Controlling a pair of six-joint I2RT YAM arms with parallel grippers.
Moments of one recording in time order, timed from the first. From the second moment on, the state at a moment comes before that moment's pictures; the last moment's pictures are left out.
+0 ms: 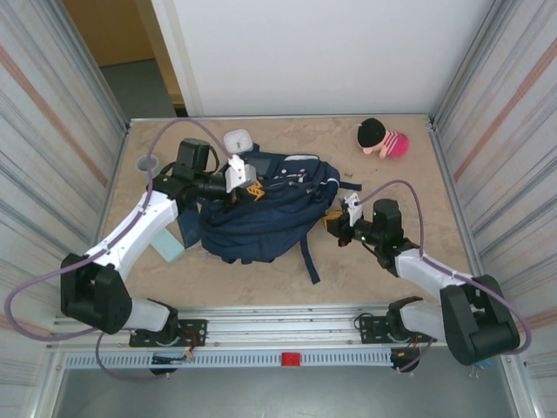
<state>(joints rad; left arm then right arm) -0.38 1.38 1.13 -0.45 0.86 0.74 0.30 1.14 0.35 0.38 -0.63 0.01</state>
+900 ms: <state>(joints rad) -0.71 1.52 1.18 -0.19 0.15 0.46 0.45 1.05 0.81 -0.52 -0.54 0.08</state>
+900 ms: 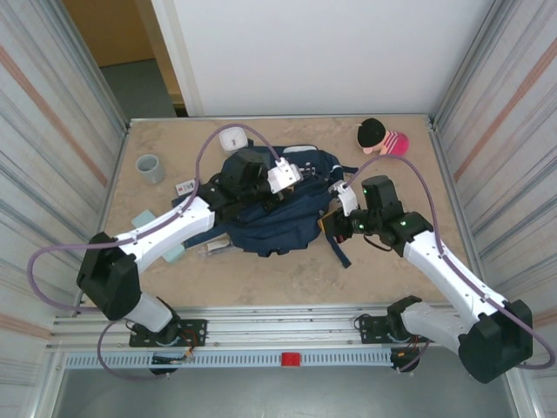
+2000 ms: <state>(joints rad) -0.62 1.57 1.09 -0.04 0.52 0.36 0.39 0.93 0.59 -0.19 -0.68 0.87</state>
